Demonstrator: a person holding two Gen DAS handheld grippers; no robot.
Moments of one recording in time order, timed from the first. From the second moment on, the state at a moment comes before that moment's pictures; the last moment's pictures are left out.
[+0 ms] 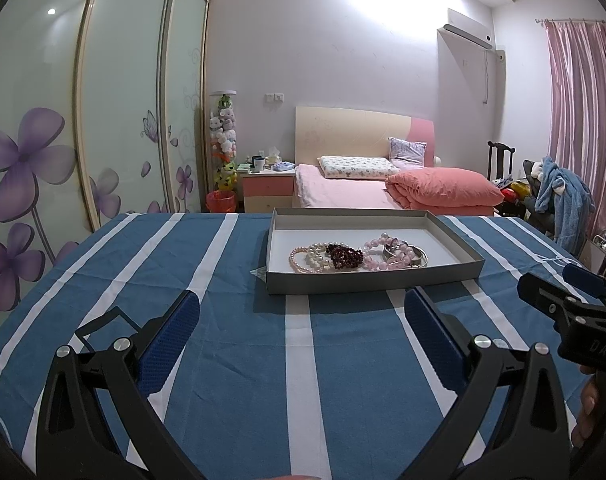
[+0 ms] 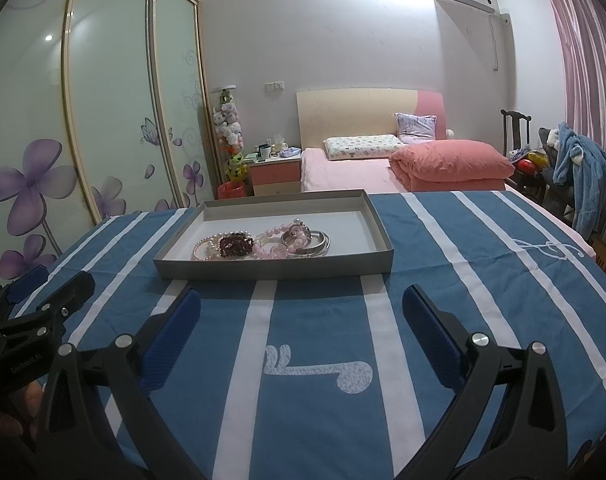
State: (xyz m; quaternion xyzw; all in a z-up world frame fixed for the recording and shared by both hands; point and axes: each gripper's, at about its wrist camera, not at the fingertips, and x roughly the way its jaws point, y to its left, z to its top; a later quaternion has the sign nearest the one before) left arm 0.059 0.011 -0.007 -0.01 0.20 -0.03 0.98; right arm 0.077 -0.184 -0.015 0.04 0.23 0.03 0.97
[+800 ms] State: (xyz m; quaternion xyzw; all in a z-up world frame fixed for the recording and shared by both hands) left arm 0.060 0.011 -0.004 0.00 0.20 -0.02 0.98; right arm 0.077 -0.184 -0.014 0.04 0.23 0.03 0.97
